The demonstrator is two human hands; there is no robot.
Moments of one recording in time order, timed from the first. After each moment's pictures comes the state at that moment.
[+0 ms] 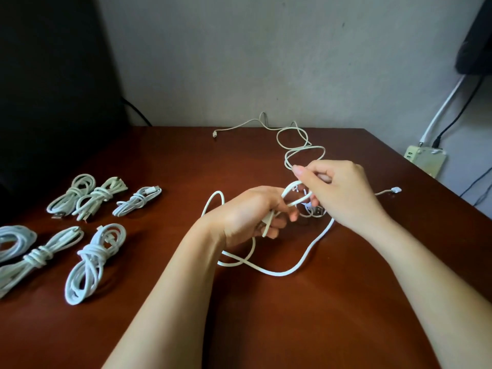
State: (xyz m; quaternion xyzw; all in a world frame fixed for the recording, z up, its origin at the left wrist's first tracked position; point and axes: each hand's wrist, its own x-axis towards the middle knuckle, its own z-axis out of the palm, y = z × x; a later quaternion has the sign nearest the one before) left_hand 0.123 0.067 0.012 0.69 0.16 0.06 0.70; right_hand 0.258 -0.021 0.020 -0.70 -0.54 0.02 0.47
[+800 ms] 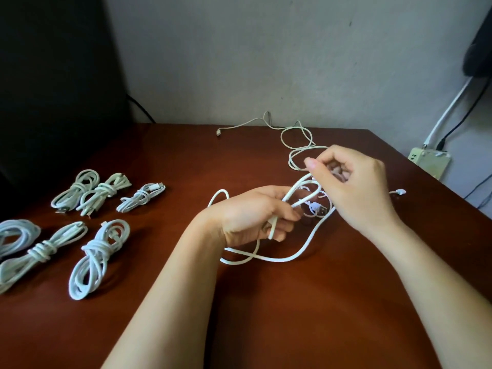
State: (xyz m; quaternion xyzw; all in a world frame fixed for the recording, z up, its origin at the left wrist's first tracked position) left_hand 0.117 0.070 0.014 0.66 0.11 0.01 0.75; right_hand 0.254 -0.024 0.022 -0.63 -0.56 -0.08 0.54
